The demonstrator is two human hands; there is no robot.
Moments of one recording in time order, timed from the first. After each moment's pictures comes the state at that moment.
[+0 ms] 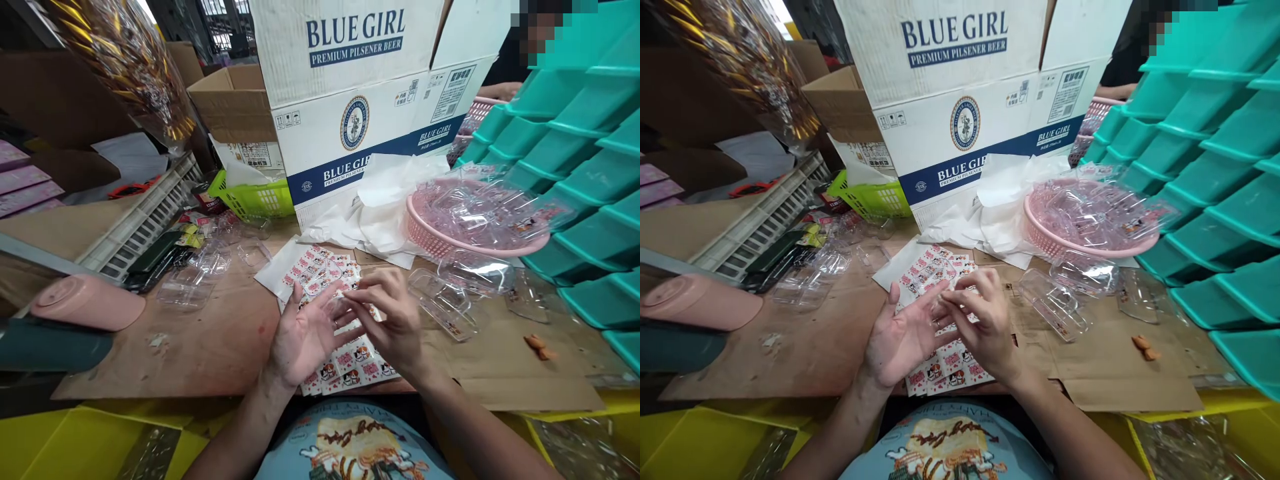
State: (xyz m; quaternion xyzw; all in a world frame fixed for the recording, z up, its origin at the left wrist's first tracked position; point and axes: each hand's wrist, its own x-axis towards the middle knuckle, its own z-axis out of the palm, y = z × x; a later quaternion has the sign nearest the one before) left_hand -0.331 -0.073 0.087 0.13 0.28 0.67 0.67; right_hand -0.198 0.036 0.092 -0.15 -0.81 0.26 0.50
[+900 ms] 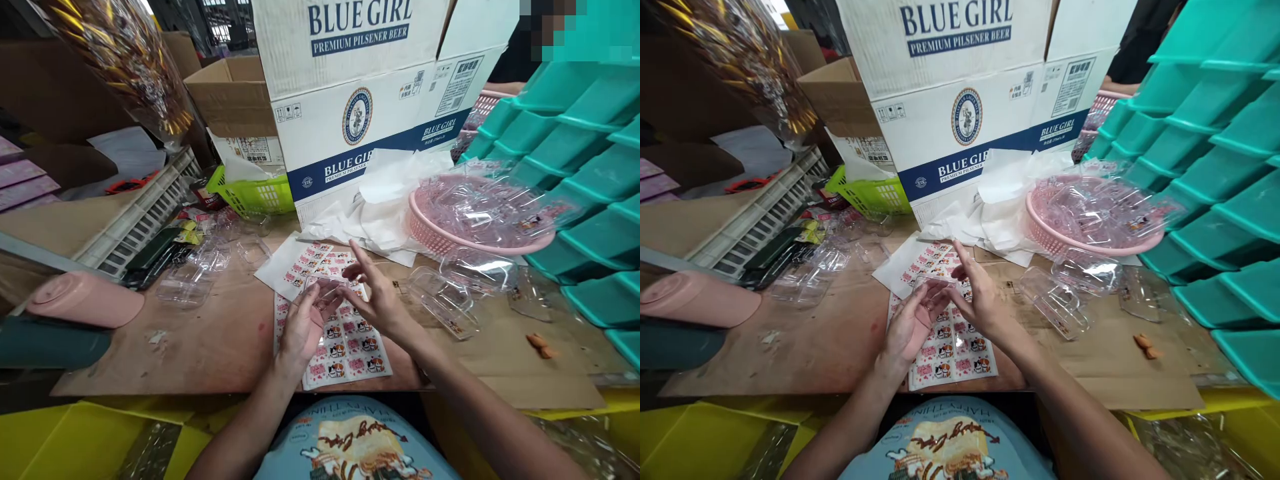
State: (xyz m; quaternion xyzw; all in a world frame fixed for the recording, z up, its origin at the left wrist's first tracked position) left_hand -0.335 -0.047 0.036 0.09 0.37 0.77 0.51; right_hand -0.216 0.065 0.061 -0.17 -0.81 0.45 0.34
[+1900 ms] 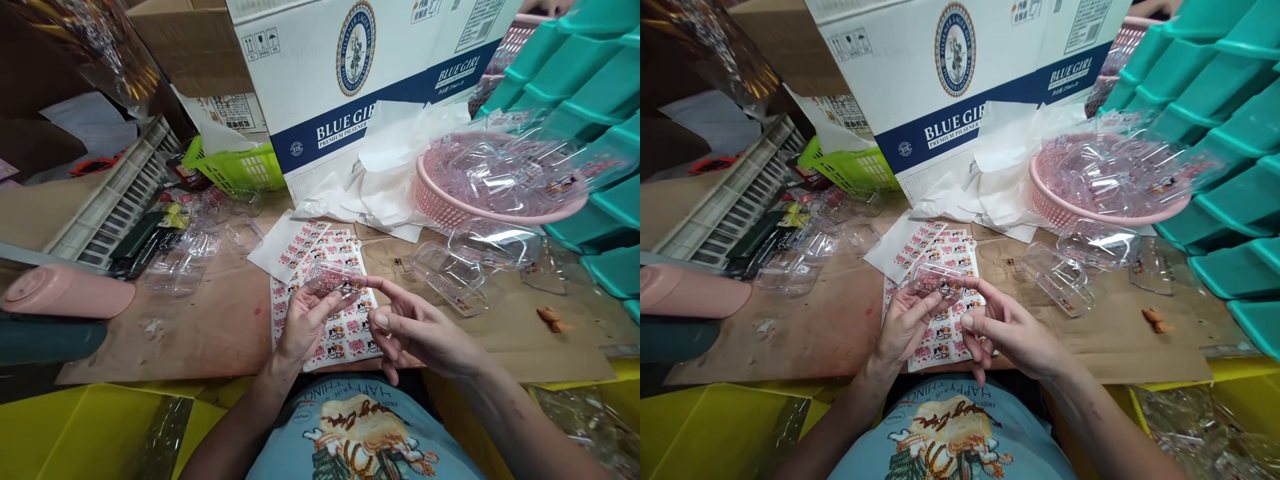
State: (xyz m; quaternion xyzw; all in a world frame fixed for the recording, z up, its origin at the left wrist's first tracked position) left_hand -0.319 -0.062 0.040 0.20 0.40 0.73 0.52; right_hand -0.155 0.033 0.081 -0.17 -0.39 0.90 0.05
